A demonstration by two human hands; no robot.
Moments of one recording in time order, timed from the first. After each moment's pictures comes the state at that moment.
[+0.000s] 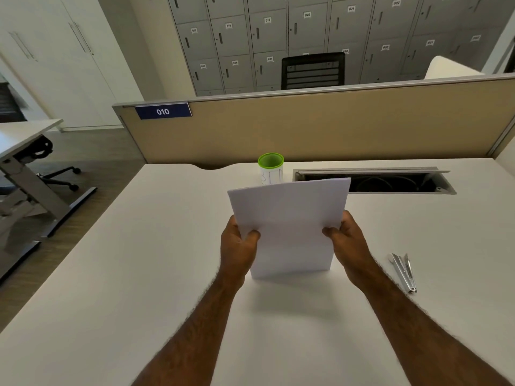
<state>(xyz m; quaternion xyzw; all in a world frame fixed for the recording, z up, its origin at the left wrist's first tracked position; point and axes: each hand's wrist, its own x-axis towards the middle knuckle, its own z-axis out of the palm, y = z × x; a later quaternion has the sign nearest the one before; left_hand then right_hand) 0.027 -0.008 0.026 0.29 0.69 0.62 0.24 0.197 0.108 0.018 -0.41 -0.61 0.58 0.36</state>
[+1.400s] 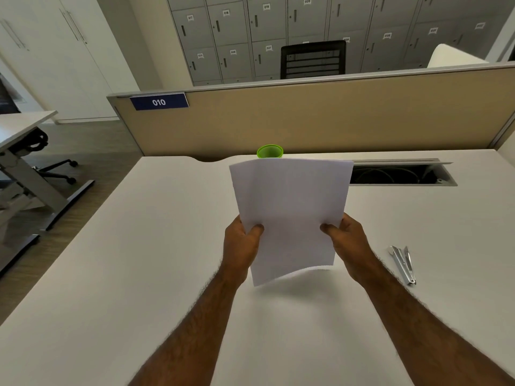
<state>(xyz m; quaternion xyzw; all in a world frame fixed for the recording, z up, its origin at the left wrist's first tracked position) 0.027 -0.002 0.016 0.27 0.71 0.60 0.25 0.198 0.109 0.007 -0.43 -0.60 0.58 0.35</state>
